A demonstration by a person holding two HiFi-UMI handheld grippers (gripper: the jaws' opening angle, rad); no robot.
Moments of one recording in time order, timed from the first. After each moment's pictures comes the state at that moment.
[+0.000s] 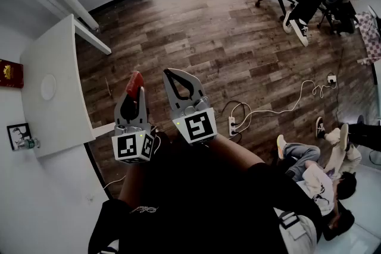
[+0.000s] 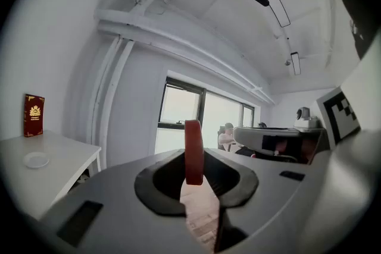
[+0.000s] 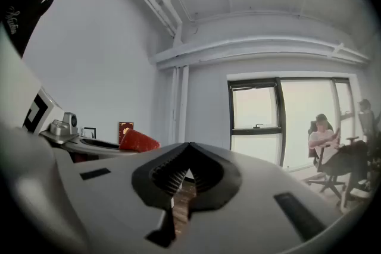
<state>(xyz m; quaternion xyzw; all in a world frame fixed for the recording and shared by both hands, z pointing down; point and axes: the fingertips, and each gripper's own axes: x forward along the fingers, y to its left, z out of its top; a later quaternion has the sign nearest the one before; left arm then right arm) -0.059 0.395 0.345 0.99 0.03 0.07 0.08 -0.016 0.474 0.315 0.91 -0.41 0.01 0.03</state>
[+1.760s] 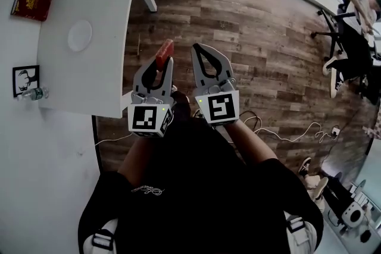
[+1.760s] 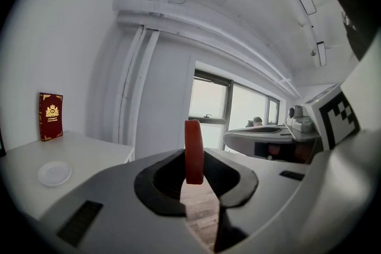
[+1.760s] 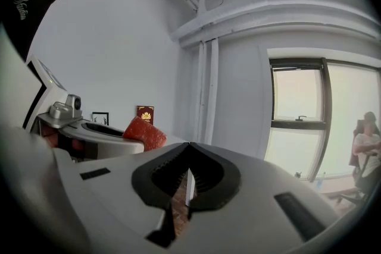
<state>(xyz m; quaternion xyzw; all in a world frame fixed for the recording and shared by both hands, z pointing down) 0.016 0.184 0.389 0.99 -0.05 0.12 0.09 0.071 0.235 0.368 0.85 -0.52 0.06 0.09</state>
